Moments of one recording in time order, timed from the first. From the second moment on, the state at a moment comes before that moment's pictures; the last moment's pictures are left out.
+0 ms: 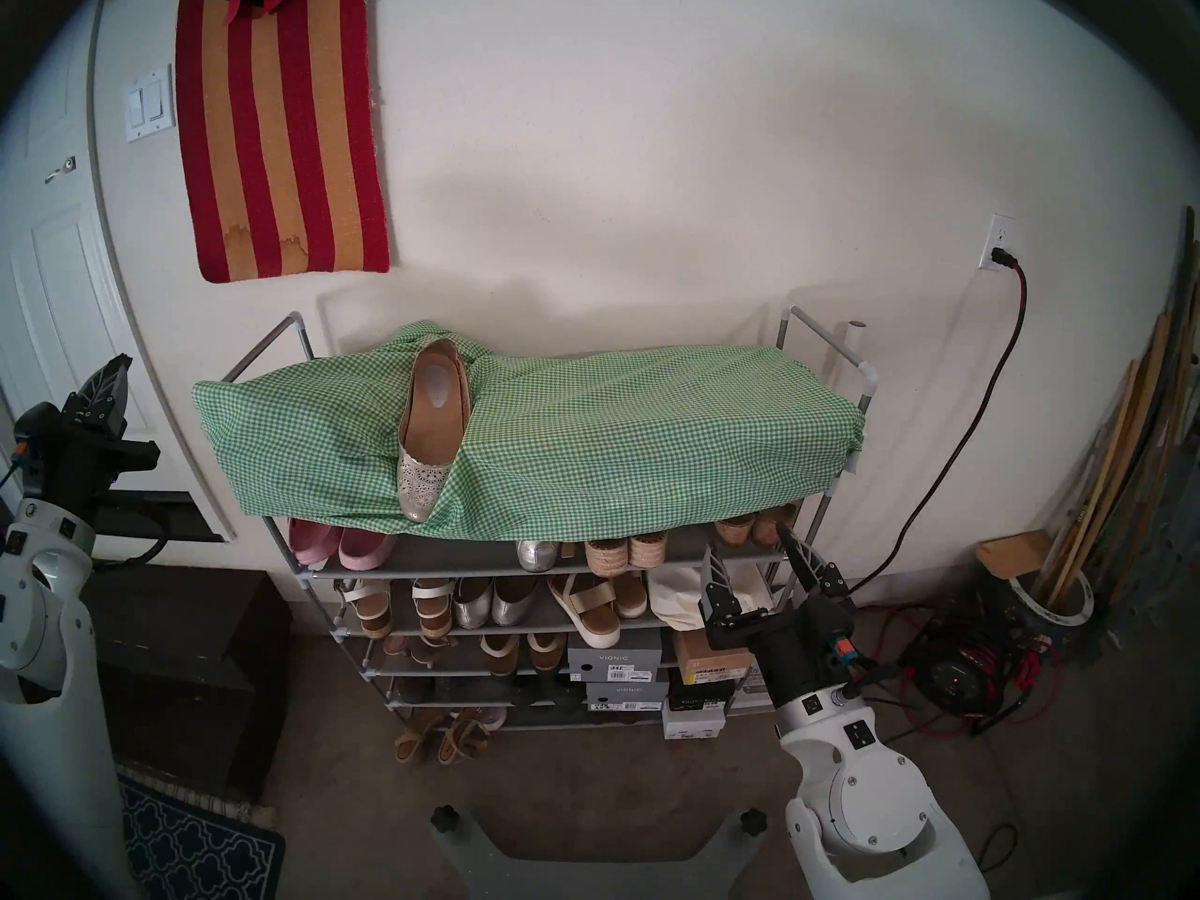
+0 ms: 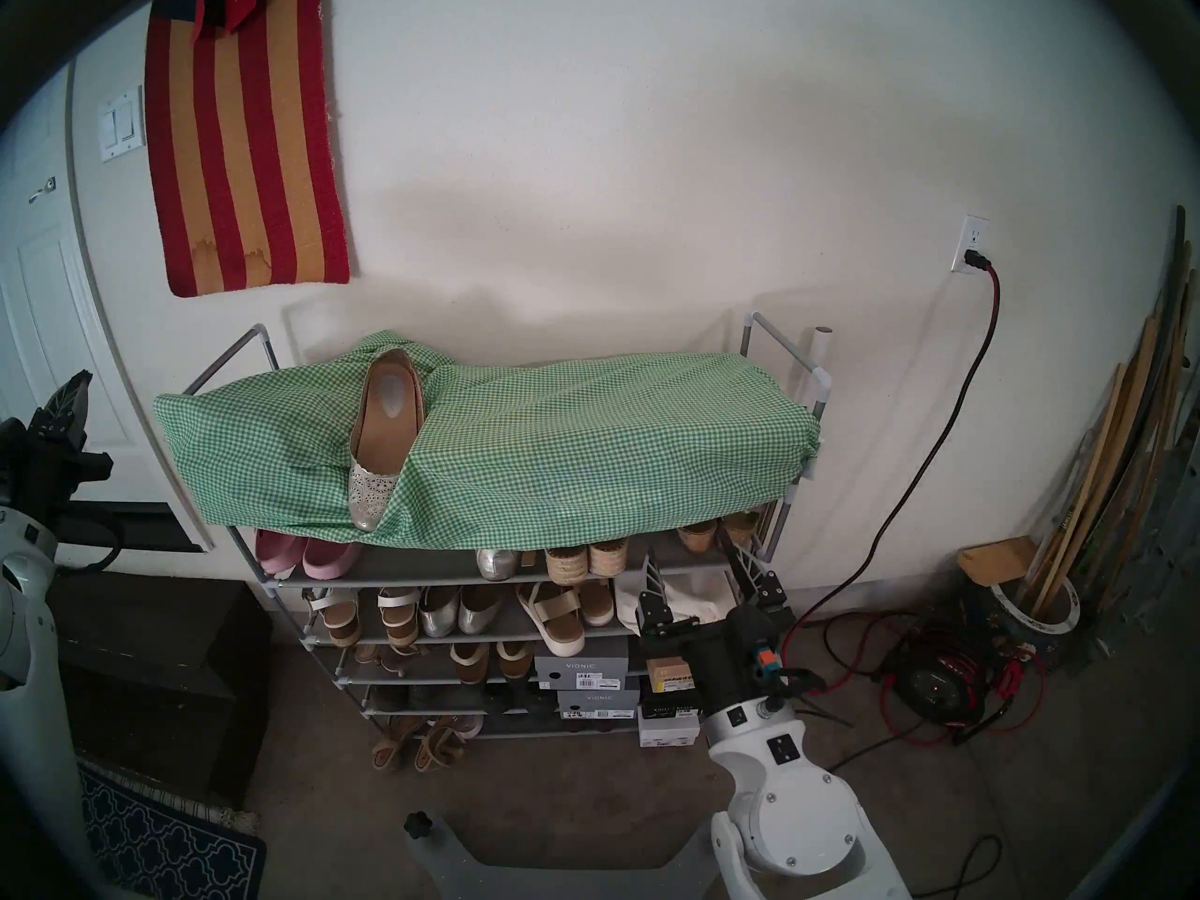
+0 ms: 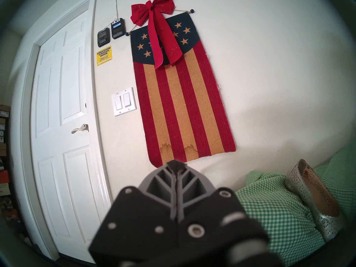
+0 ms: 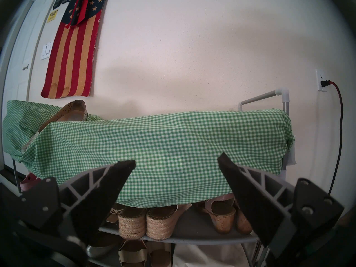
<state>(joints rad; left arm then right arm) 1.95 -1.23 -2.36 -2.15 -0.41 0.03 -0.25 -2.12 -1.41 1.43 -2.08 0.03 -0.27 -0.01</state>
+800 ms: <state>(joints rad) 1.95 -1.23 -2.36 -2.15 -0.41 0.03 -0.25 -2.01 -1.32 1.15 -1.97 -0.01 -0.16 0.15</state>
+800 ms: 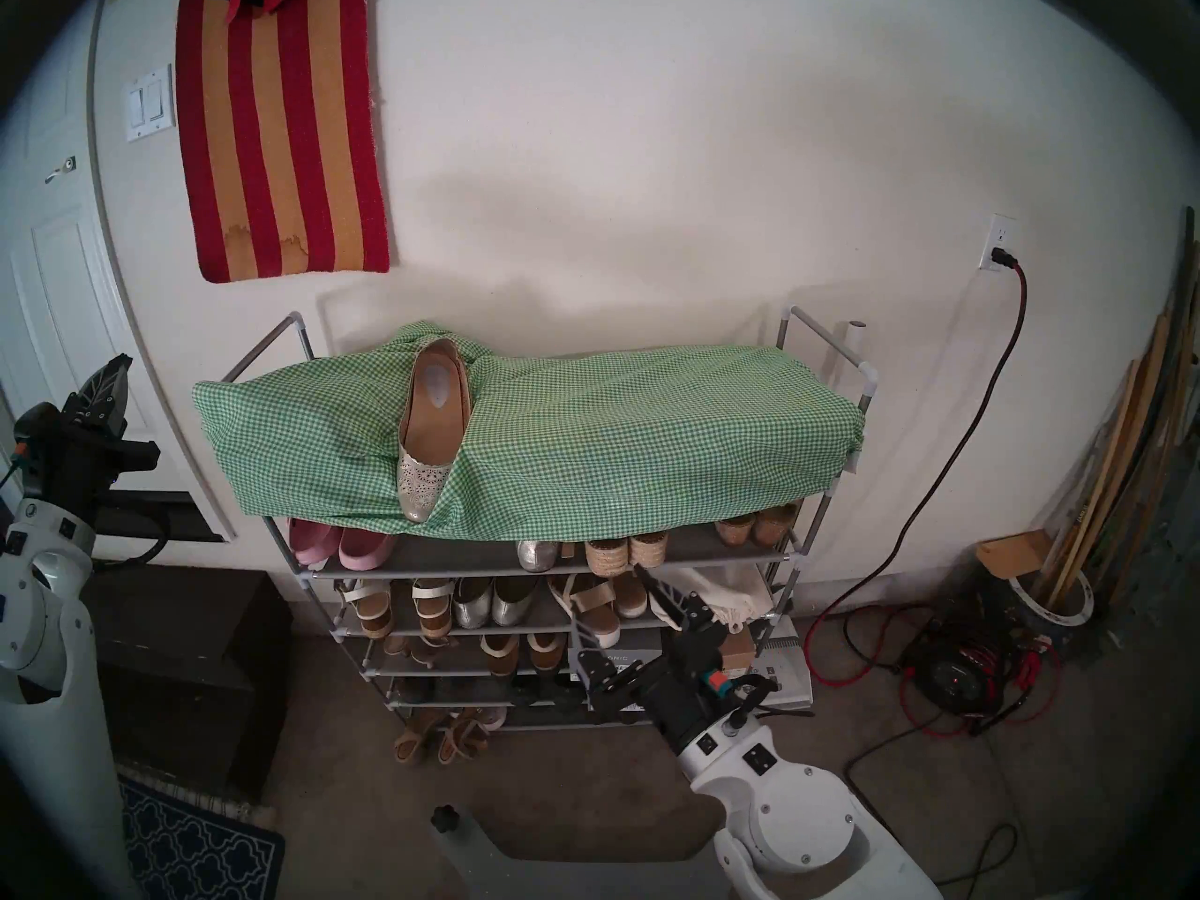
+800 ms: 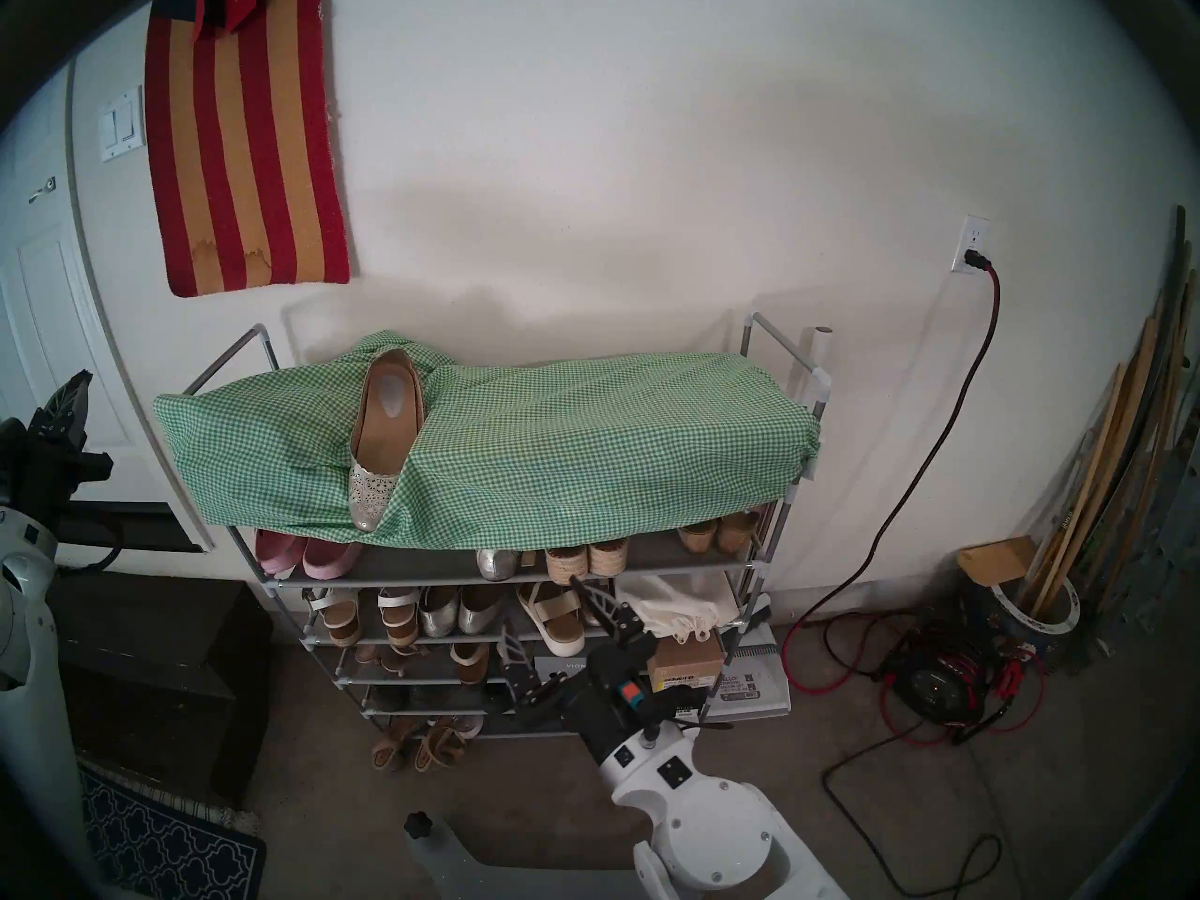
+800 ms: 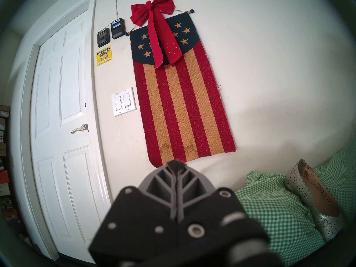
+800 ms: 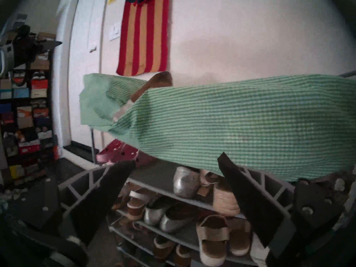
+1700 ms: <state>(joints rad) 1.95 -1.23 -2.36 -2.15 -0.41 0.03 -0.25 -1.70 -1.45 1.12 -1.71 -0.23 -0.06 0.39</state>
